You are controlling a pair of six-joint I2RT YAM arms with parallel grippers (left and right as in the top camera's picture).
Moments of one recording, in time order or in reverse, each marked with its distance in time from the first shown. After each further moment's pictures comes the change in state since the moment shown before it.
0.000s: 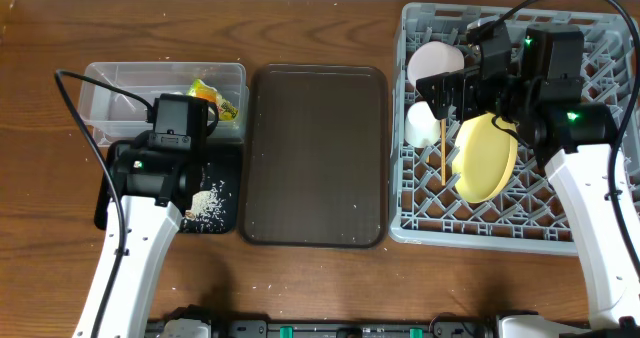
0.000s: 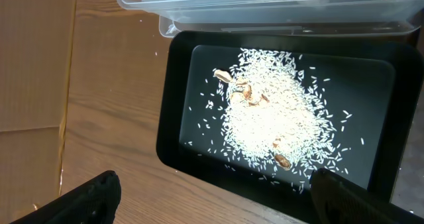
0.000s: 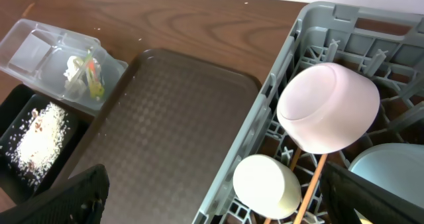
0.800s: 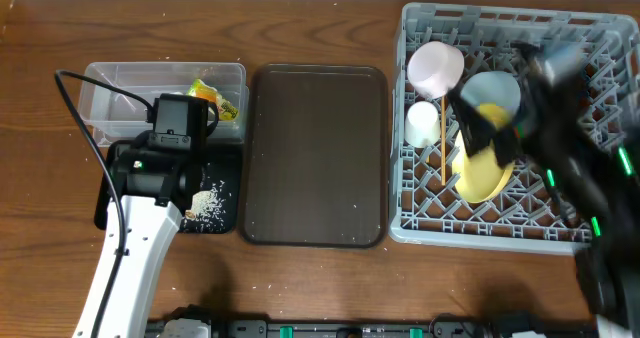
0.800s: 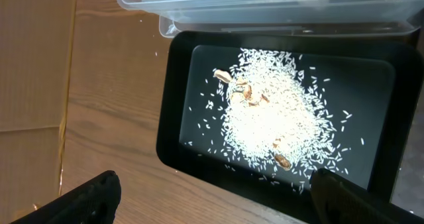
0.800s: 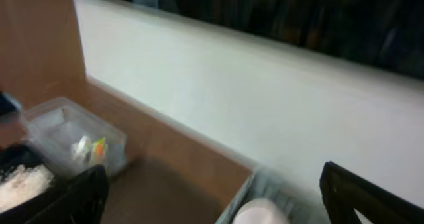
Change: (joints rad) left arm 0.000 0.000 0.000 0.000 0.000 0.000; right arm 0.067 -0.616 -0.129 0.218 0.088 -0.151
